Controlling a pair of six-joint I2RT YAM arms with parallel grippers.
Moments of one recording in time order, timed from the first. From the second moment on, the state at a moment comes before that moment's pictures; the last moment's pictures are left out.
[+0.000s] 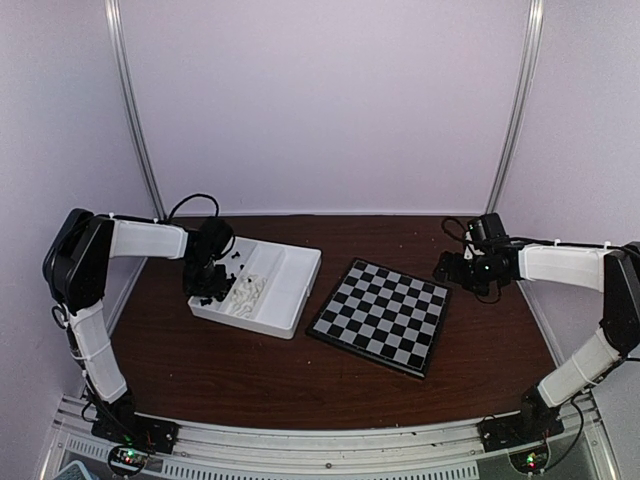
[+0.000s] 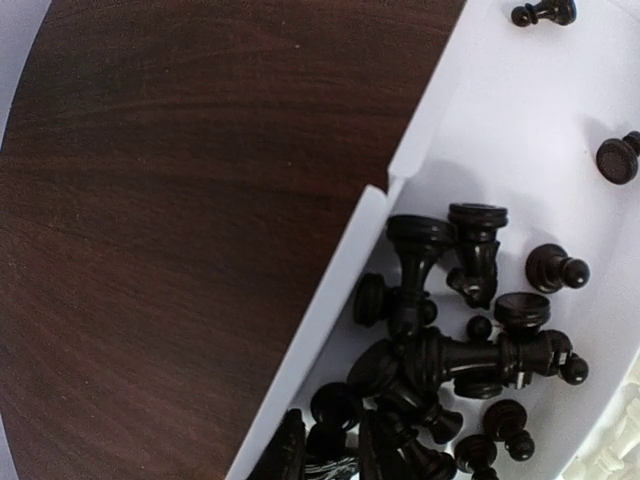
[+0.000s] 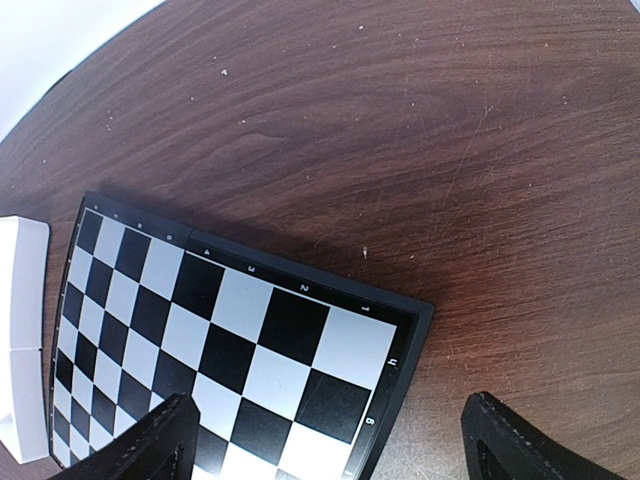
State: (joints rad) left arm -0.41 1.89 1.21 -0.60 -0.35 -0.55; right arm 0.27 1.47 0.86 -0.27 0.00 0.53
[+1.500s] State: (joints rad) left arm -0.43 1.84 1.28 -0.64 -0.35 -0.43; right arm 0.27 1.48 0.89 -0.27 -0.02 0.54
